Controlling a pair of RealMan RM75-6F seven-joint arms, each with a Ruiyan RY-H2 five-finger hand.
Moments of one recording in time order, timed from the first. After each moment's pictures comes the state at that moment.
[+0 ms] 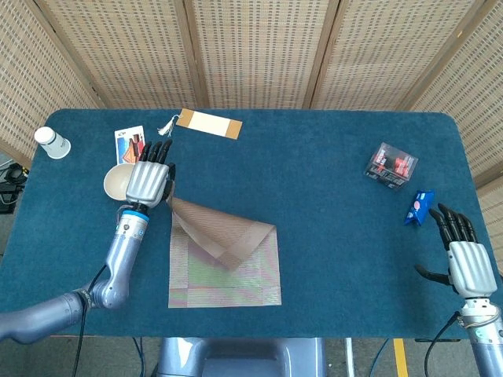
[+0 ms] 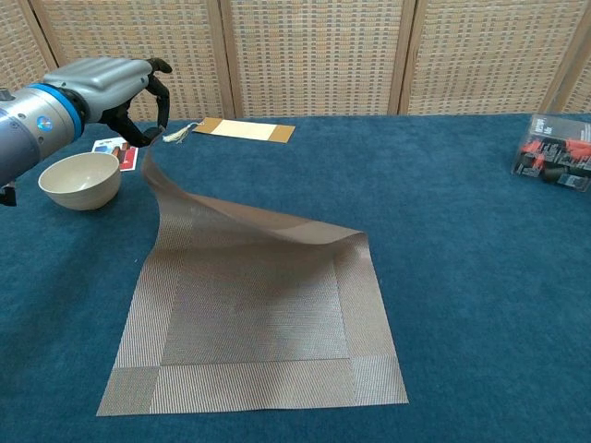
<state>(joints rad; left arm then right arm) -0.75 -1.66 -0.44 -1.28 1.02 0.98 0.67 0.16 -1.16 0.10 -1.51 -1.46 1.42 0.20</state>
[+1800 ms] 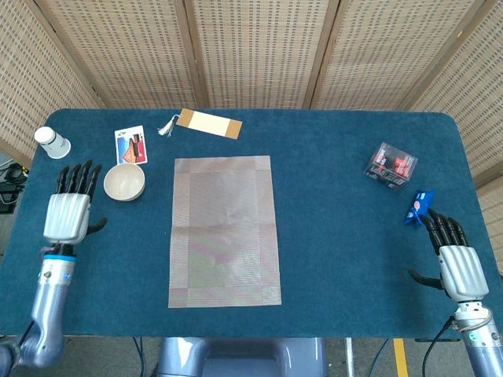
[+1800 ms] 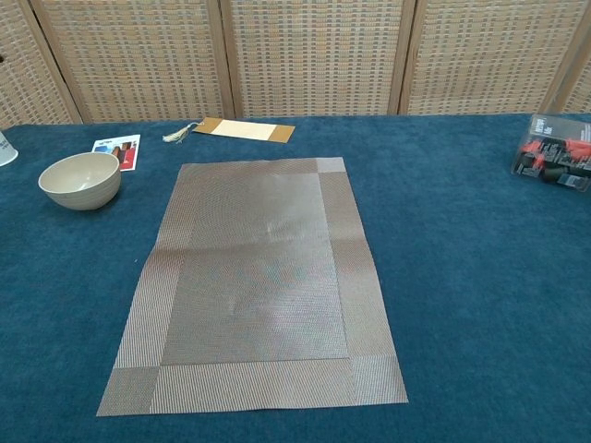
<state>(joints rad) -0.42 -1.35 -0.10 -1.57 1.22 1.44 0.40 0.16 -1.17 0.08 -1.52 -1.50 1.41 0.14</state>
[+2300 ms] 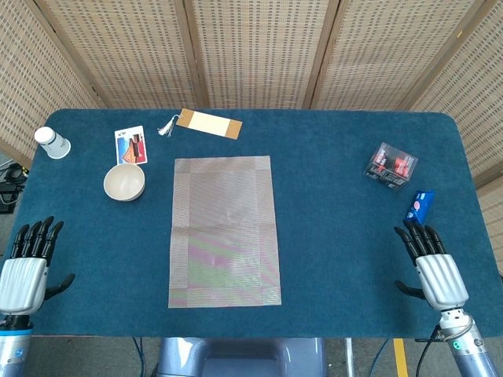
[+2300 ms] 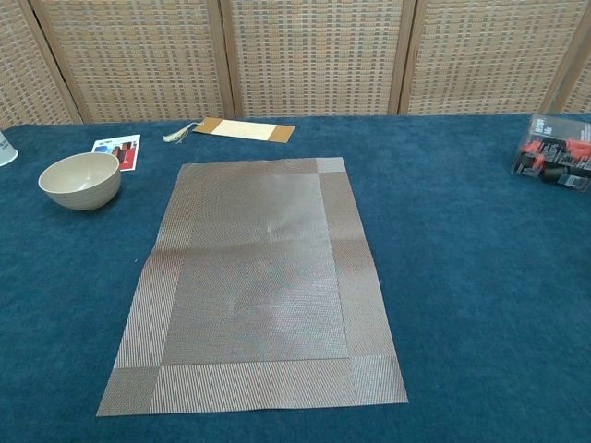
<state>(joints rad) -0.15 -1.28 0.10 -1.60 1.47 1.69 0.22 0.16 -1.20 0.02 -1.53 -1.60 1.42 0.02</state>
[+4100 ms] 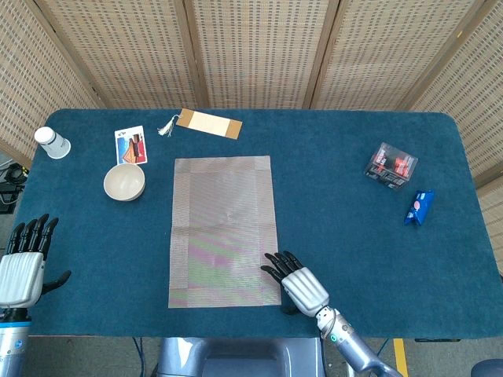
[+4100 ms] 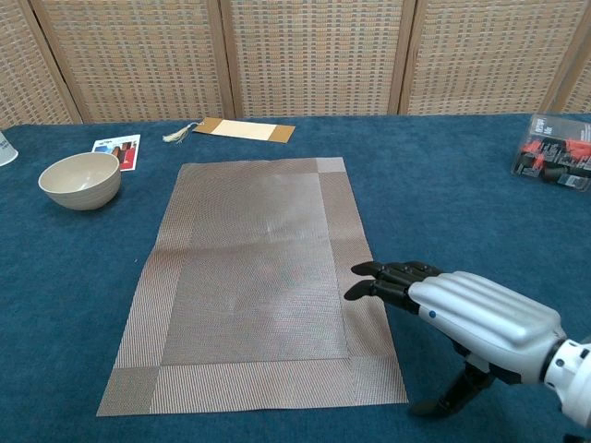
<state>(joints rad) -0.11 -1.28 -0.02 -1.60 1.44 1.55 0.24 0.40 -1.71 -0.01 -1.45 -1.61 1.08 -0.16</state>
